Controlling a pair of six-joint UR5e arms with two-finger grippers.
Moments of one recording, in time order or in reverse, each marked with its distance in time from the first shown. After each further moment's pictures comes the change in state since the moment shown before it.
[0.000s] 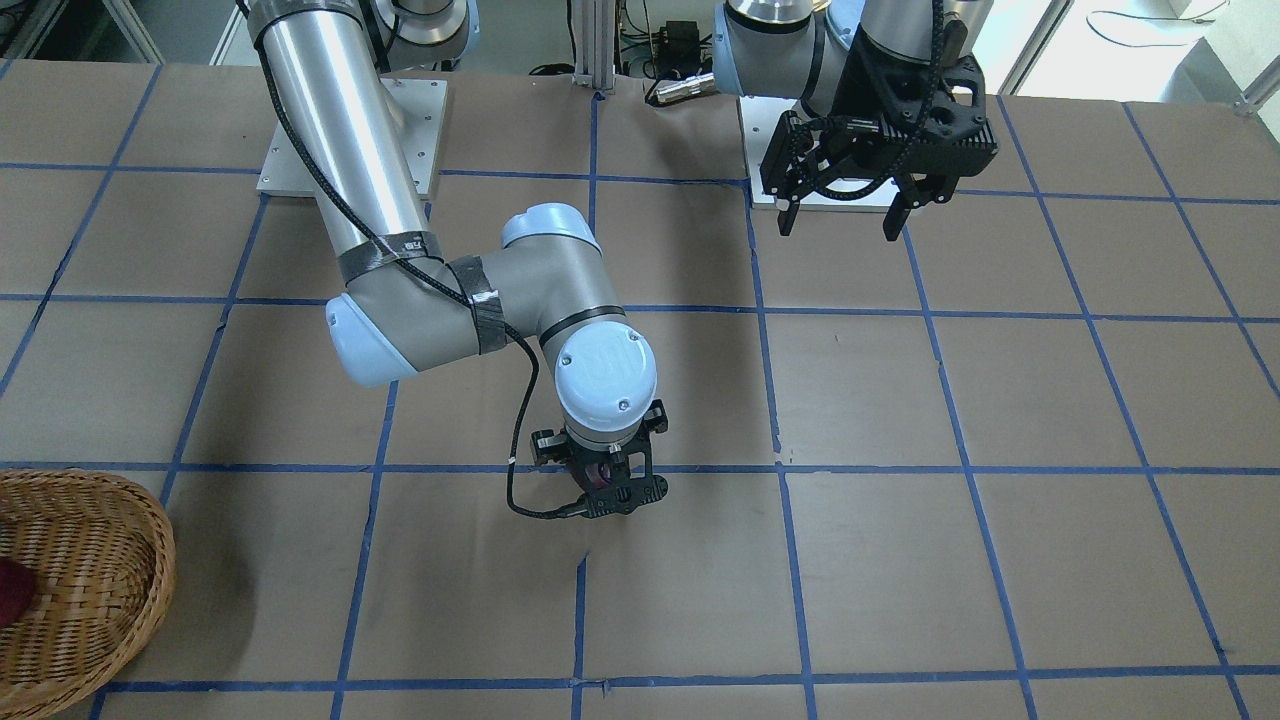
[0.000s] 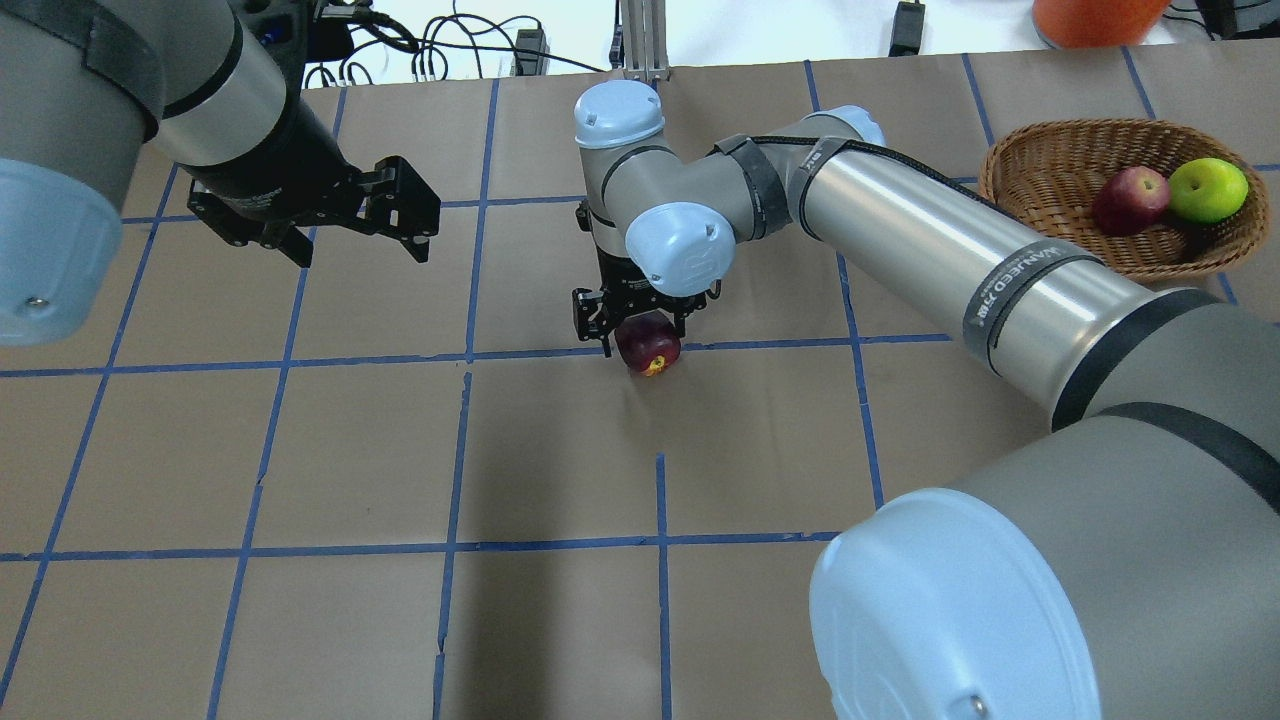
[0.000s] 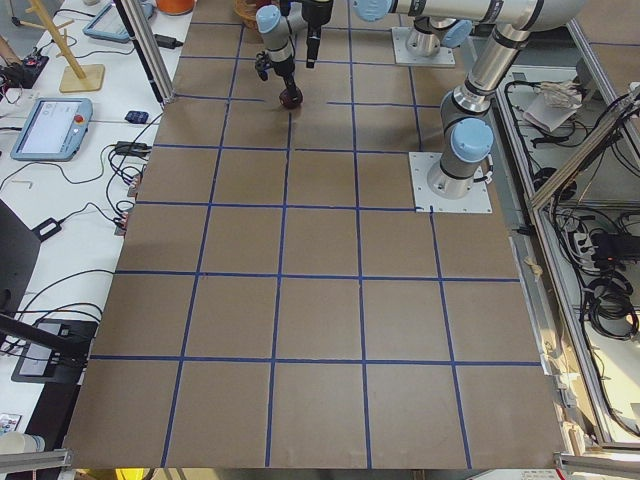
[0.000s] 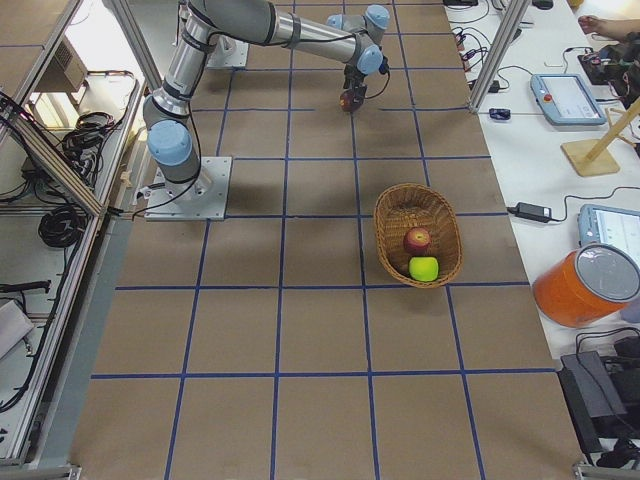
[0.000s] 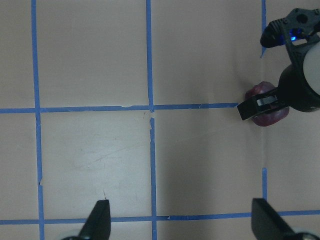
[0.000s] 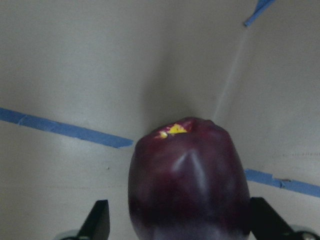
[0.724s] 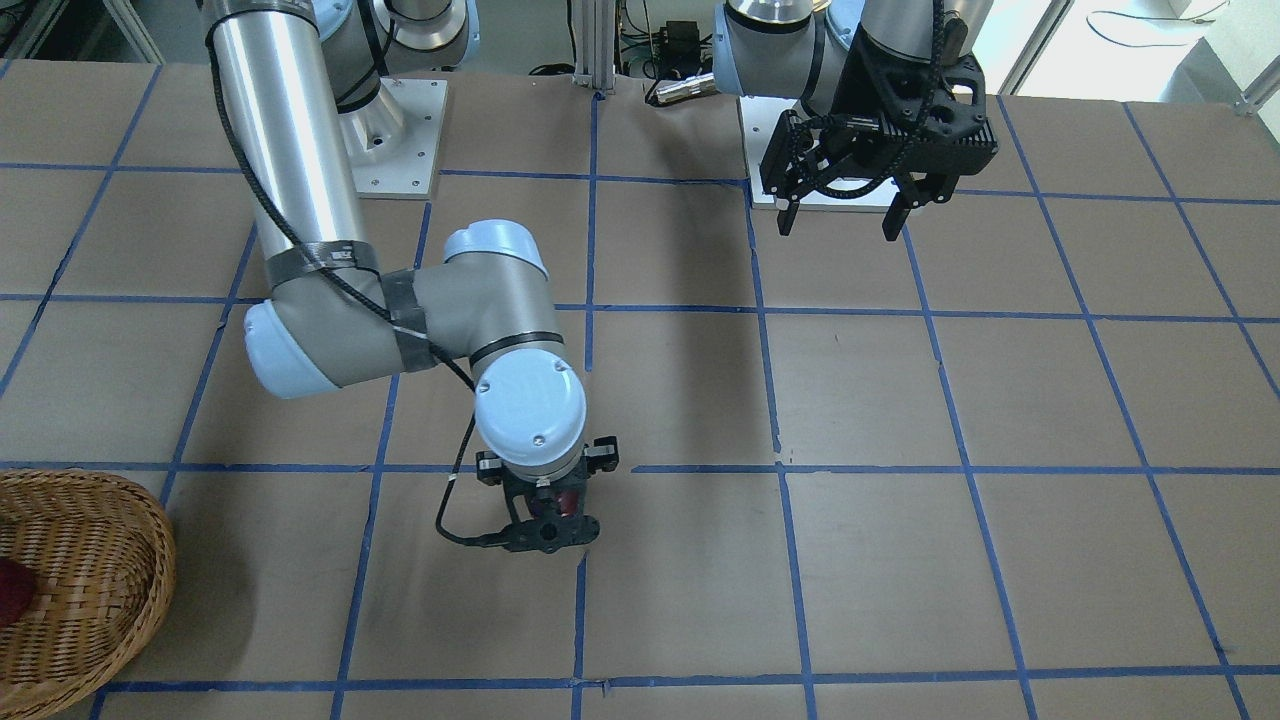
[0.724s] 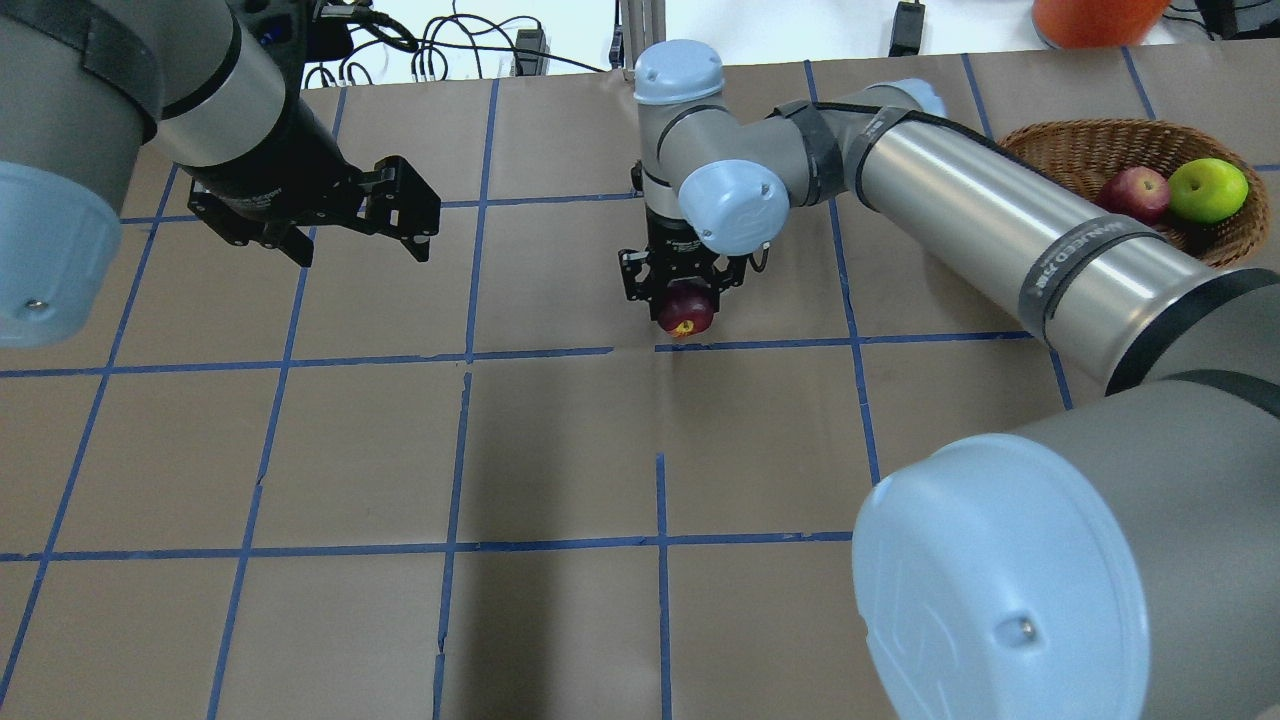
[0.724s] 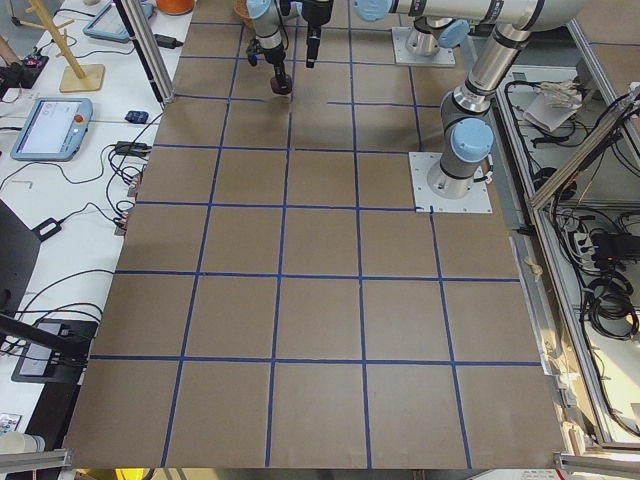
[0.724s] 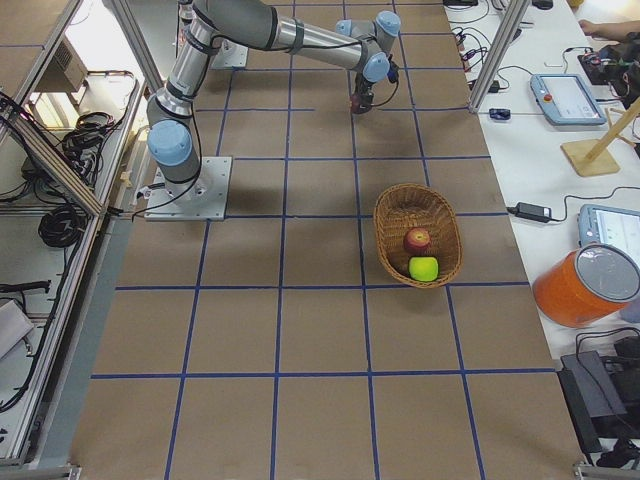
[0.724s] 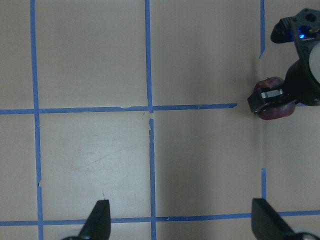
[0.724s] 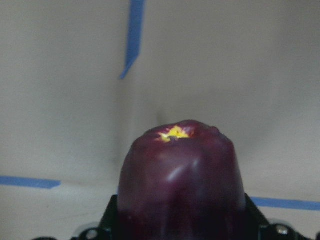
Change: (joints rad) left arm 0.000 0.003 -0.002 0.004 -0.002 0.001; right arm -0.145 -0.030 -0.034 0.018 -0.008 0.060
